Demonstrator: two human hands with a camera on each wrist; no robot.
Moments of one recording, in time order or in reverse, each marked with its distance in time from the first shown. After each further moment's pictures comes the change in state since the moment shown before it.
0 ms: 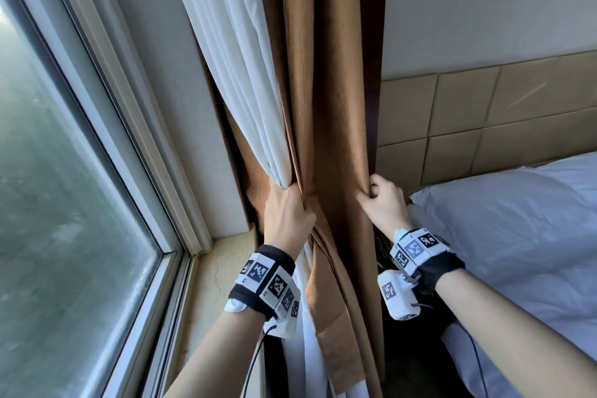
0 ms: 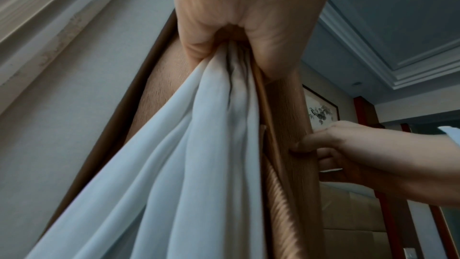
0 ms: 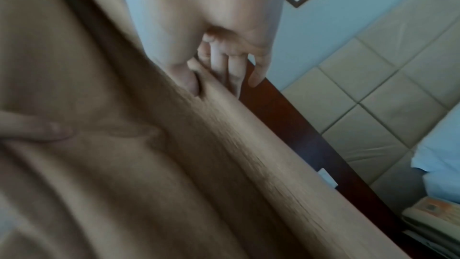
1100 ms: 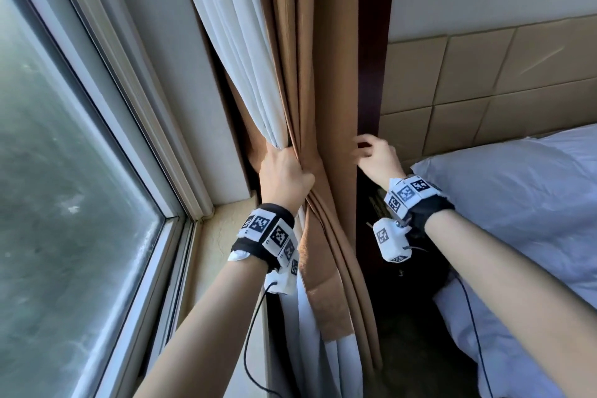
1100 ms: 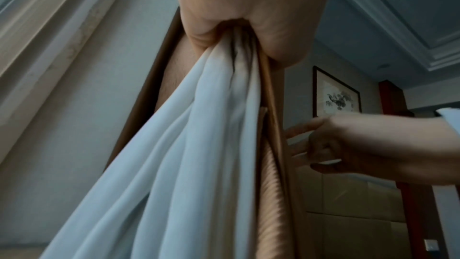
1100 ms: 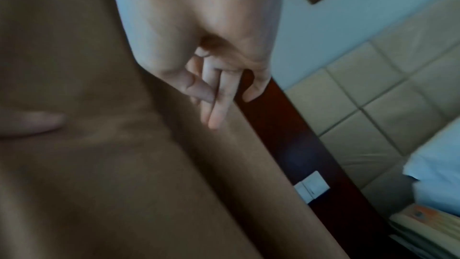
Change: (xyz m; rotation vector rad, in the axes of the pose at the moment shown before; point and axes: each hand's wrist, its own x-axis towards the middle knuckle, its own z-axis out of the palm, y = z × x) left_hand 0.002 0.002 -0.008 0.002 0.006 -0.070; right_hand 0.021 -0.005 0.009 0.040 -0.184 0.091
